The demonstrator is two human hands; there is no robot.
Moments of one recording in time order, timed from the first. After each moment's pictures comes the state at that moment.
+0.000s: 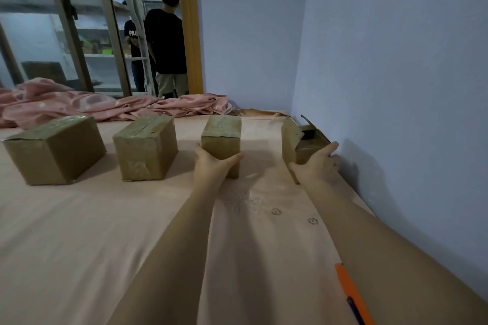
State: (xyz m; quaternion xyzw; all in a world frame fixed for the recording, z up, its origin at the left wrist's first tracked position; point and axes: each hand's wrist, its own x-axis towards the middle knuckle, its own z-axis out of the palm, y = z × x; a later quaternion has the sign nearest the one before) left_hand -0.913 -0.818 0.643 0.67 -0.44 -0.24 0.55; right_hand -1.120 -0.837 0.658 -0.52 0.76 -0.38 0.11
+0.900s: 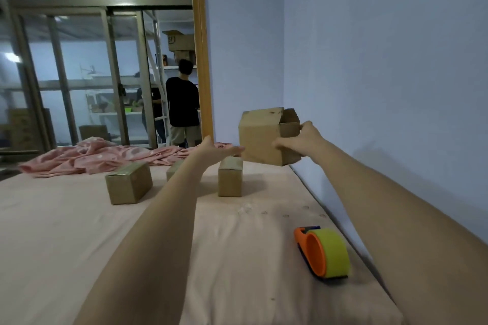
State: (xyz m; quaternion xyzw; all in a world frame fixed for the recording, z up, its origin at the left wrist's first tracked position) left_hand -0.931 -0.601 0.835 0.63 -0.58 -0.27 0.44; right_hand -1.166 -0.623 0.855 -0.65 0.53 -0.46 0.29
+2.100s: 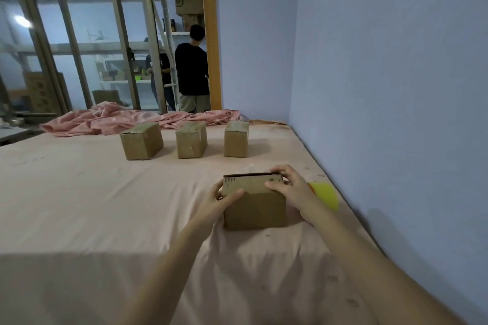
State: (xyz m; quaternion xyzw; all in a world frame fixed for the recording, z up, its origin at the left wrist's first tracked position) left_hand -0.960 -0.486 0.647 0.48 -0.49 -0.44 0.57; right_hand -1.156 -0.540 0.676 -0.66 0.39 -0.47 0.44
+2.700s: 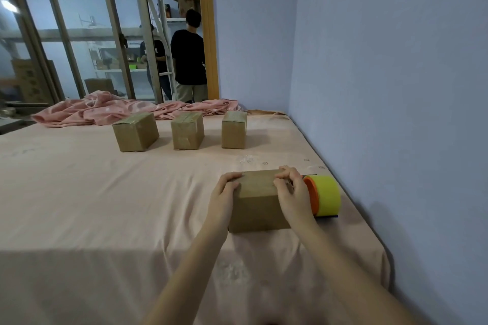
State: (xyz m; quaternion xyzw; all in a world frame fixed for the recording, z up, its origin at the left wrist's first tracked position) left_hand -0.999 -0.481 0.655 0.52 -0.44 -0.36 0.63; right_hand -1.143 -0.526 0.644 -0.62 0.41 -0.58 0.33
